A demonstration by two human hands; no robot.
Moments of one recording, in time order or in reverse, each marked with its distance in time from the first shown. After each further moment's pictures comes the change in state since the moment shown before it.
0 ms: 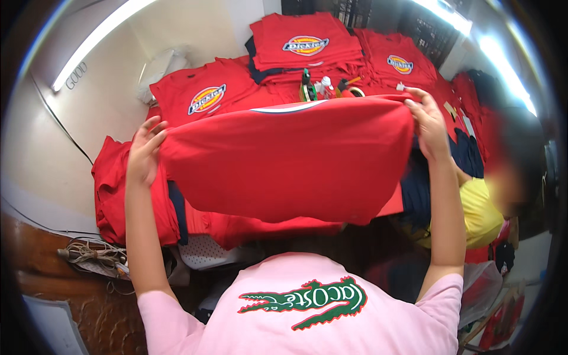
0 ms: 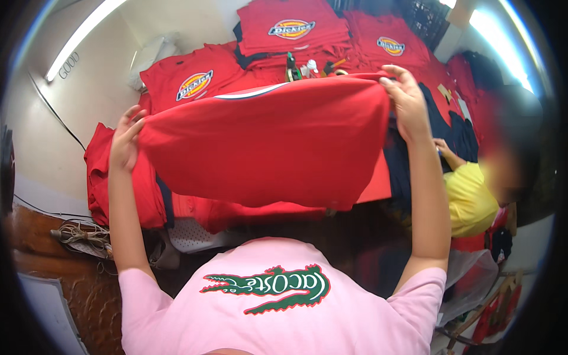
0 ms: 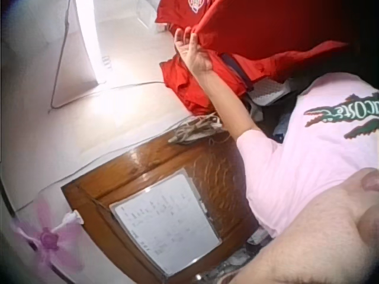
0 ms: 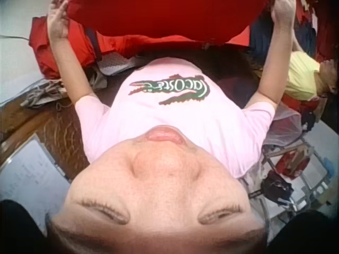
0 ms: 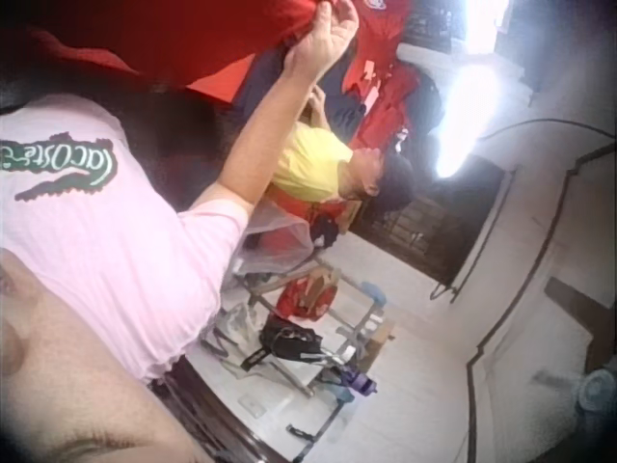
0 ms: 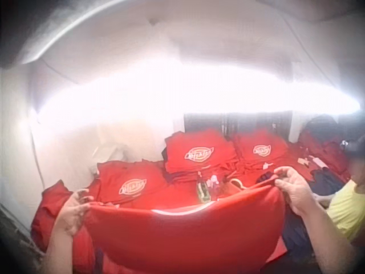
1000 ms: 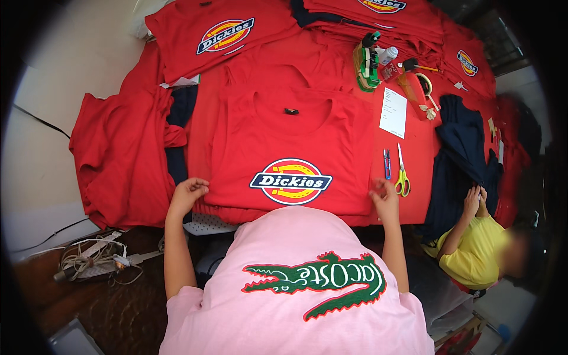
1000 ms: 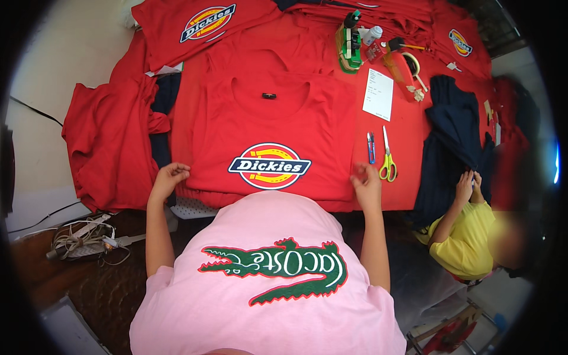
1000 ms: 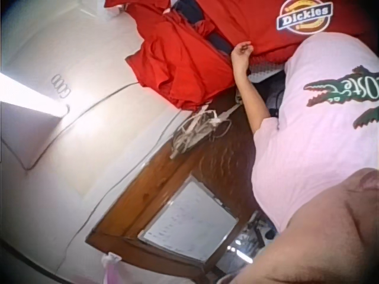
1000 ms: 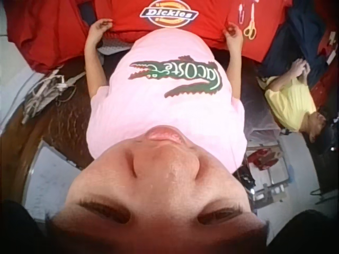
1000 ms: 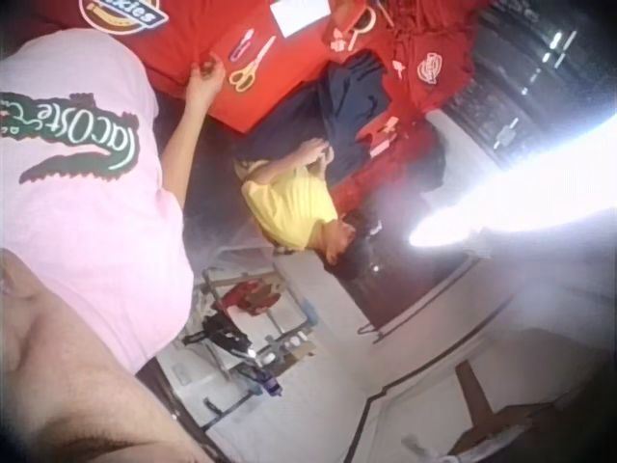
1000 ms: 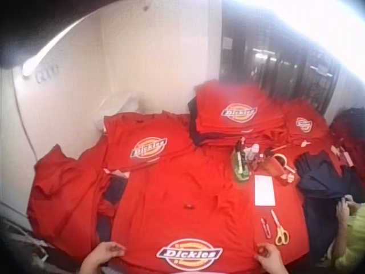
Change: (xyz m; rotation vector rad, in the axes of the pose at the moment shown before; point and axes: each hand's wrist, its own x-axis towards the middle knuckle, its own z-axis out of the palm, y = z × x) left_hand -0.101 -0.254 -0.154 0.511 -0.063 -0.692; right_hand -0.124 0.313 0.070 -0.724 -0.053 0.413
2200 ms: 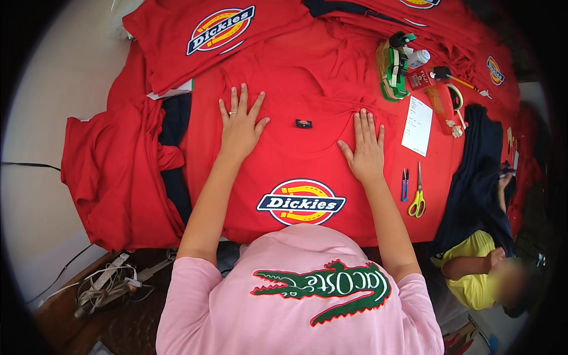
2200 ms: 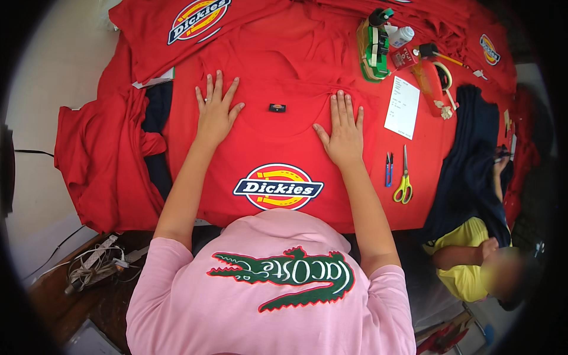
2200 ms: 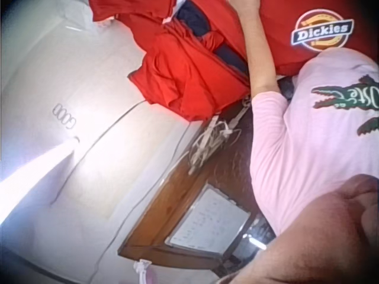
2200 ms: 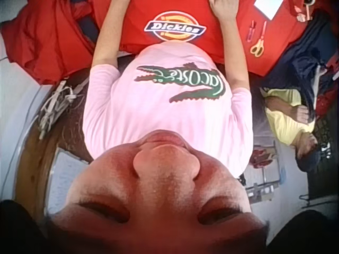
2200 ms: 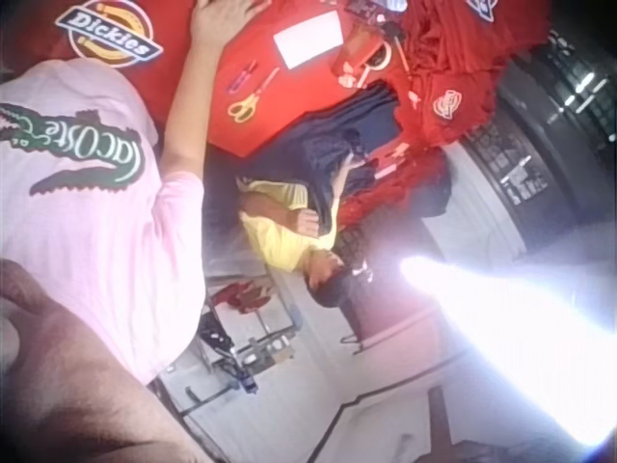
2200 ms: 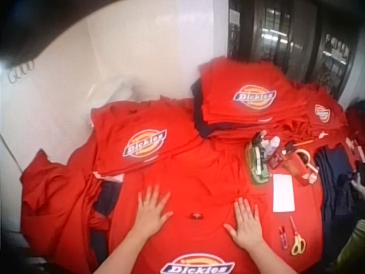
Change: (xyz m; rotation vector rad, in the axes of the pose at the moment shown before) left_hand 0.221 0.149 0.115 1.118 0.419 0.623; right_hand 0.174 -0.107 0.130 -0.797 0.020 -0.544
